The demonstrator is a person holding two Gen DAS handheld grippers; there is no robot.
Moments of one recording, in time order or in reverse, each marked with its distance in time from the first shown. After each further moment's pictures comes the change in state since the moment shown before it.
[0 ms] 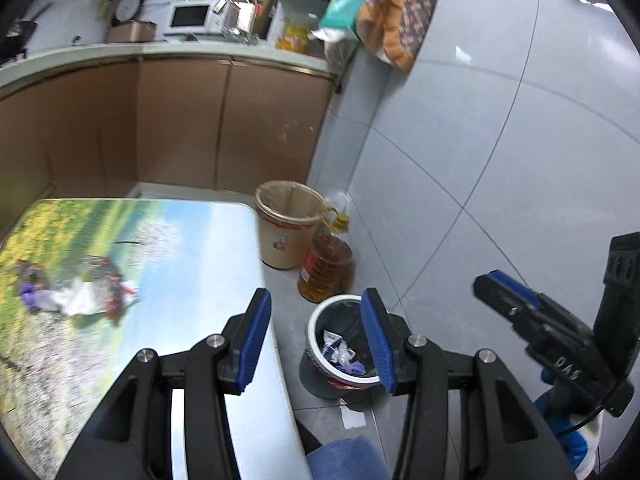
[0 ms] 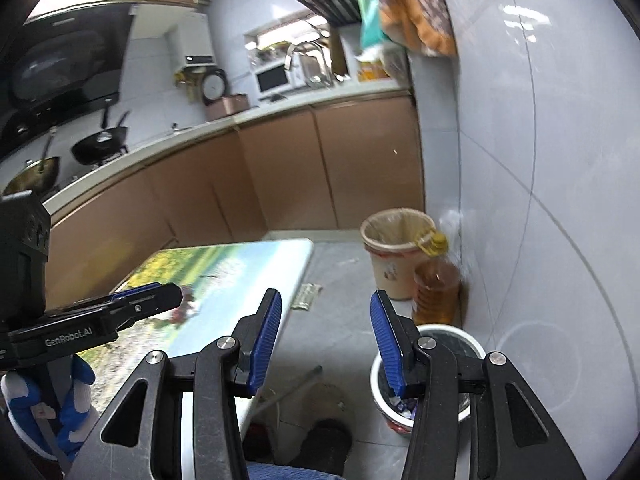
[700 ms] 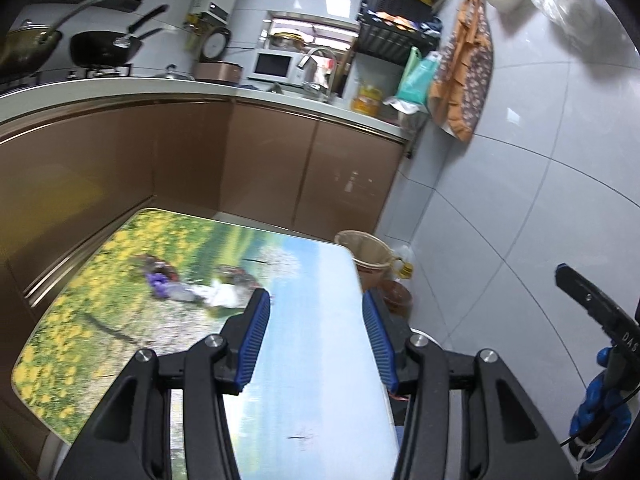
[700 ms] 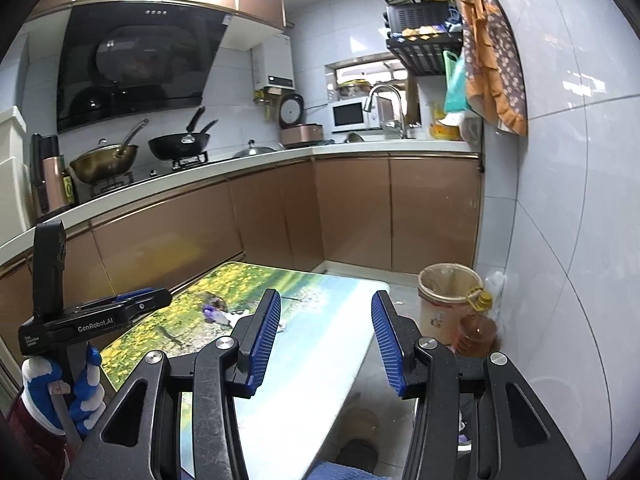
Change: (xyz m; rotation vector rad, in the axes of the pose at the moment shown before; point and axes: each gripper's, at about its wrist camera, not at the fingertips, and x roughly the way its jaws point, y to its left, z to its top) left arm -0.160 0.100 -0.030 -0.116 -0.188 0.203; right arm -0.087 0.101 0.013 -0.178 -0.114 0.157
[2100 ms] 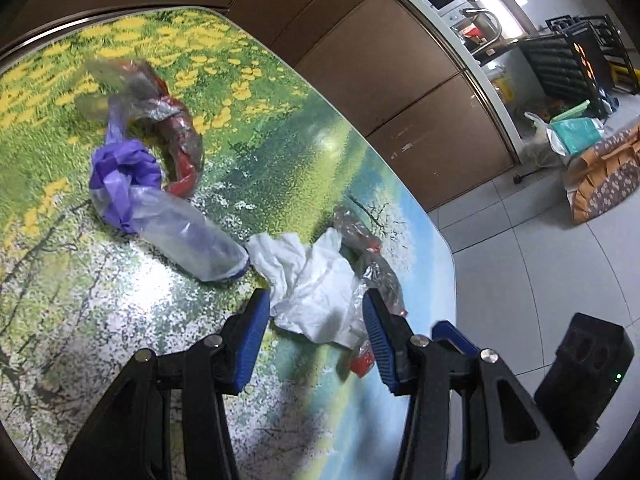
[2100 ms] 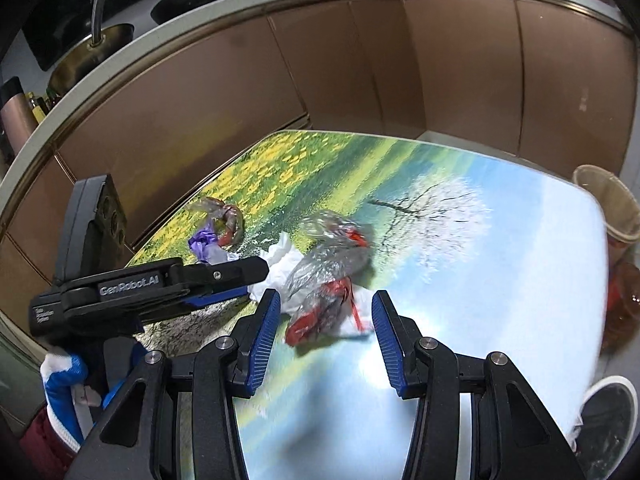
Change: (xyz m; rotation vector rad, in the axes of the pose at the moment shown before) left arm 0.279 0.193 -0.042 -0.606 0.336 -0.044; right arm 0.390 0.074 -0.076 0.001 0.517 0.349
